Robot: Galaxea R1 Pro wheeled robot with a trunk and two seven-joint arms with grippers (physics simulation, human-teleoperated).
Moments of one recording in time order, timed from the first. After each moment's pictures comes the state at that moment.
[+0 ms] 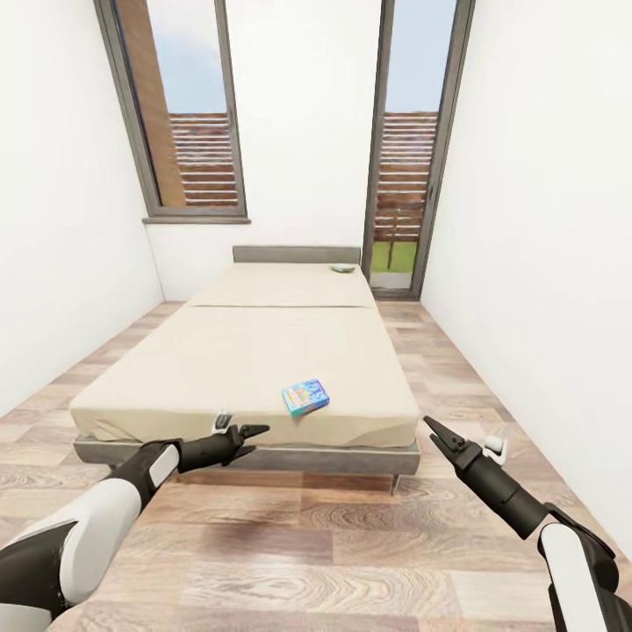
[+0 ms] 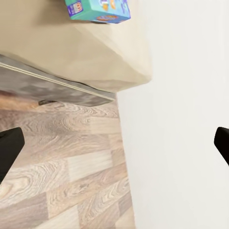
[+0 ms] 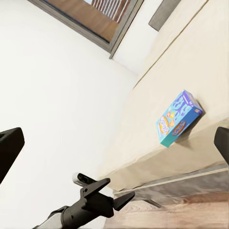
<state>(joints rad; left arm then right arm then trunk) -0.94 0.10 0.30 -0.19 0.14 0.62 -0.94 -0.22 0.02 -0.40 -1.55 -0.78 0.79 0.61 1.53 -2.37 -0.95</state>
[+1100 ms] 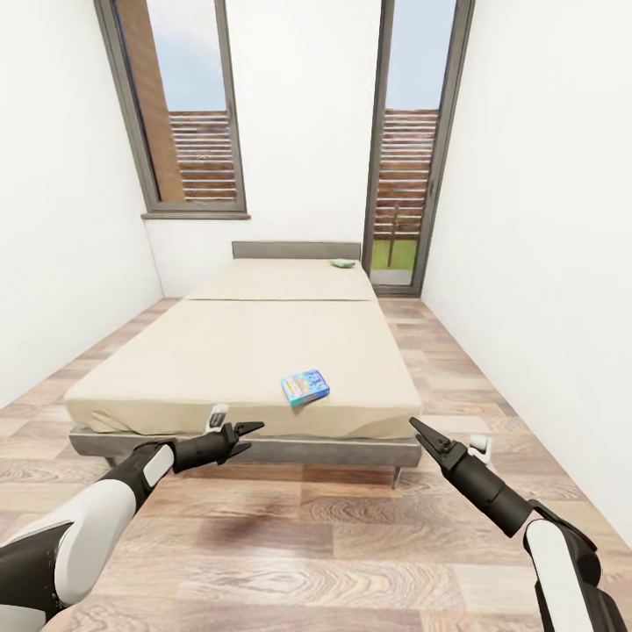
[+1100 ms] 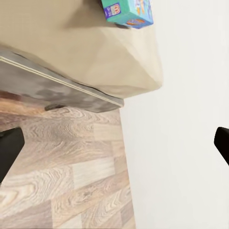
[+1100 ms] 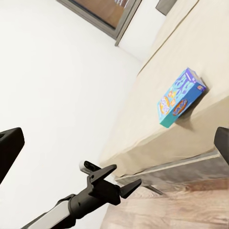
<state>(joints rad) -0.94 0.12 0.29 -0.18 0.19 0.61 -0.93 -0.22 0.03 -0.35 -1.55 -0.77 0.79 0.62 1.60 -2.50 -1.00</state>
